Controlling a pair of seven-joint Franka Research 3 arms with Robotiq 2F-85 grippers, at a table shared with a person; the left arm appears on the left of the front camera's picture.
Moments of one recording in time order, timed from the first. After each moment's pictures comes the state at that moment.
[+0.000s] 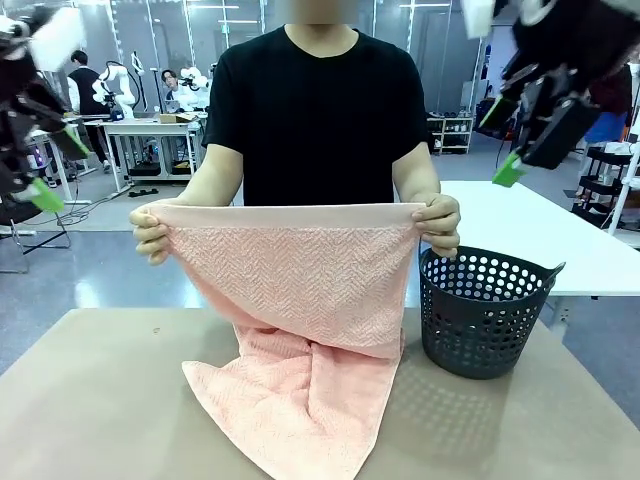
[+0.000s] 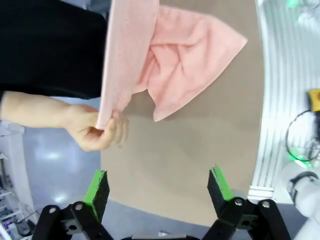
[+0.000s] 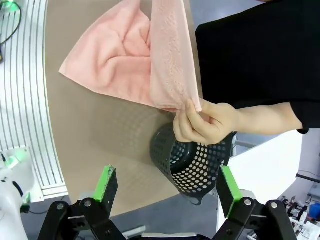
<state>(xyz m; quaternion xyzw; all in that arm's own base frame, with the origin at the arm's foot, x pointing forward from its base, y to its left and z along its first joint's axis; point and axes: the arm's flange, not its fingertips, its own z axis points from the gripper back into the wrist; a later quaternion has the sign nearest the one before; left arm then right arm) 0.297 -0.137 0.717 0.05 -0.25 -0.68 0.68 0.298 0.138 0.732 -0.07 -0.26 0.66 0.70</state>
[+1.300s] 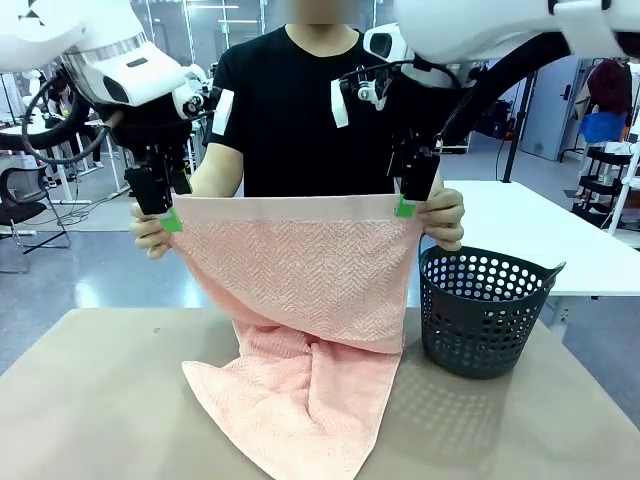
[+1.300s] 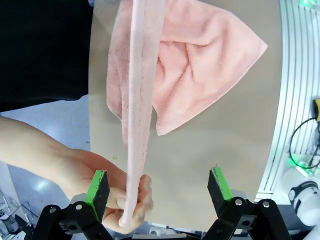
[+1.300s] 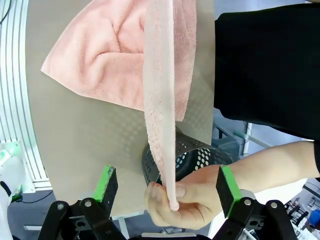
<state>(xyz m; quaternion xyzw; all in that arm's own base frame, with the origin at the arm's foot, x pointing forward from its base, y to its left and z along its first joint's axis) 0.413 -0.233 0.664 0.05 -0.16 -0.69 0.71 0.418 0.235 0.673 -0.08 -0.17 0.69 0.70</state>
